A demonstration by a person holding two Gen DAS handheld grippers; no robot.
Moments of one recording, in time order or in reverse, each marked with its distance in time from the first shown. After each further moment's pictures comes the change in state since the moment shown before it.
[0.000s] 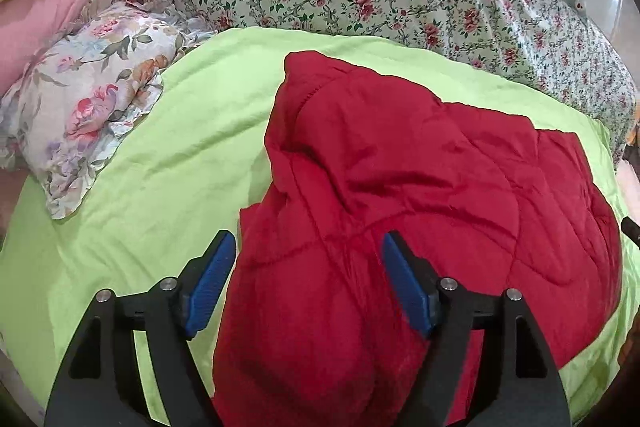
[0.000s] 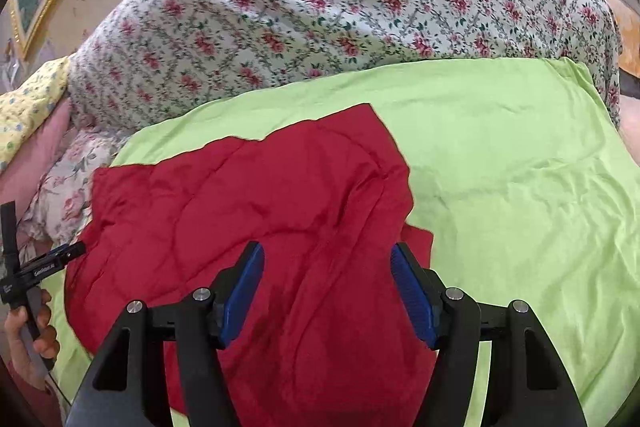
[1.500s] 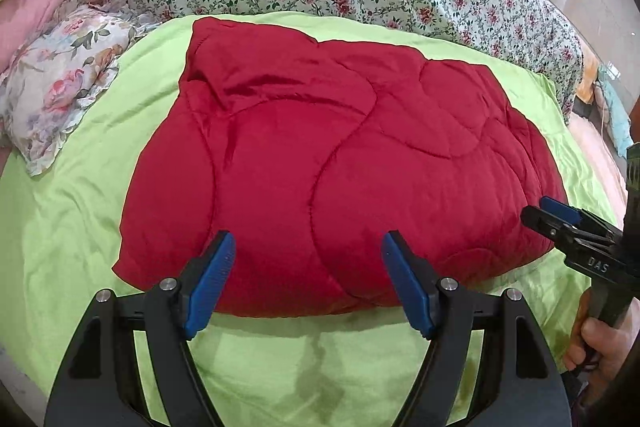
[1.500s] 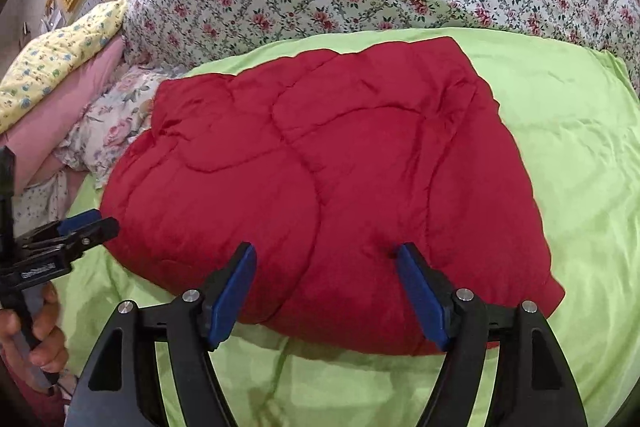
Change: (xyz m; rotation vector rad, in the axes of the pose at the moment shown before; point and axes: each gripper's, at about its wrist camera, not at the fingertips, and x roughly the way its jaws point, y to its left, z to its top) left arm -0.060 -0.074 -0.076 0.087 0.036 -0.119; right arm -0.010 0.060 -0.069 -0.099 0.084 0.089
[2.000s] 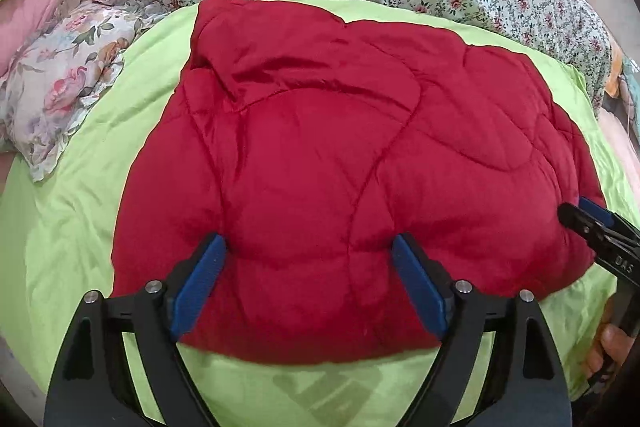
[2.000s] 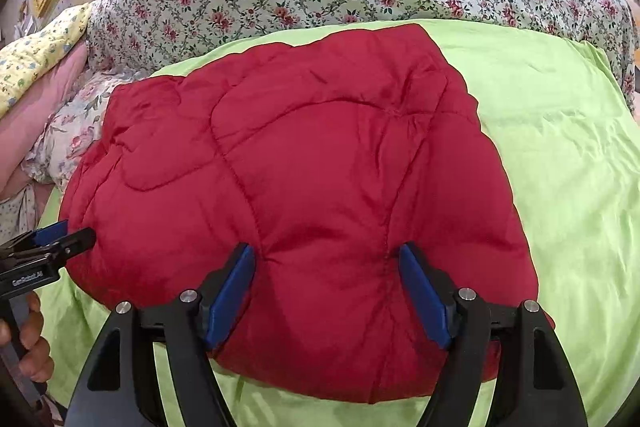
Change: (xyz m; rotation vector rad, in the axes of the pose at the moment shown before) left arm 0.046 0.006 0.013 0.005 0.038 0.086; right arm 0.023 -0.023 0.005 0.048 0.000 -0.091
